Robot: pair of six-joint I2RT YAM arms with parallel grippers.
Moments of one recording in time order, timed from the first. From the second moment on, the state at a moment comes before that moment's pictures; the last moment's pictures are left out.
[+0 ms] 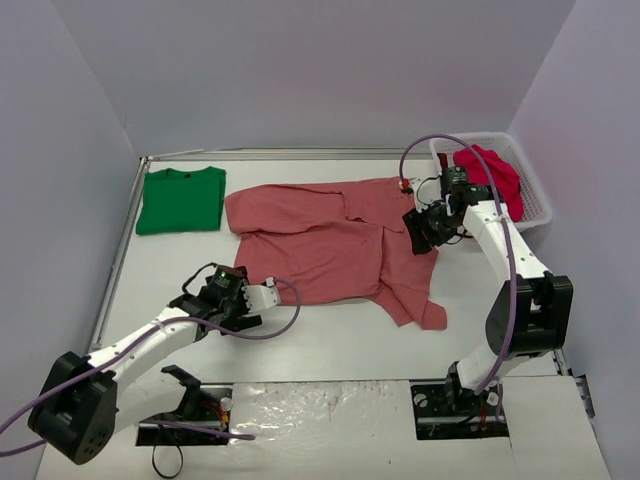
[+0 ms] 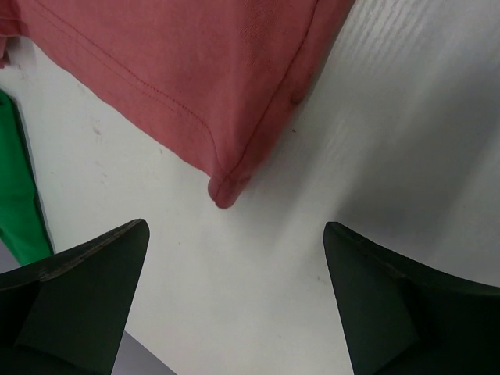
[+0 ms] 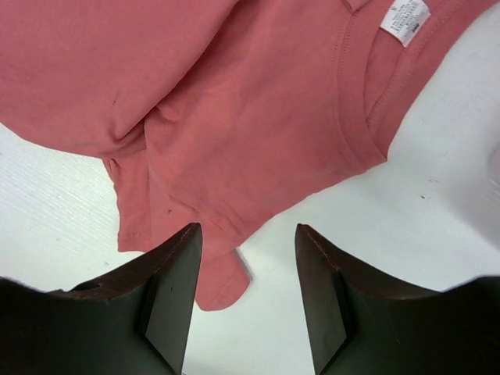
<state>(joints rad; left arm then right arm) -0.50 1.05 0.49 -0.40 -0.12 0.84 0.08 1.59 1.32 -0.93 -0.28 -0.47</state>
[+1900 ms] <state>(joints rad) -0.41 1.37 0.69 -0.32 -0.30 0.56 0.21 1.46 0.93 -1.02 -0.12 -0.74</state>
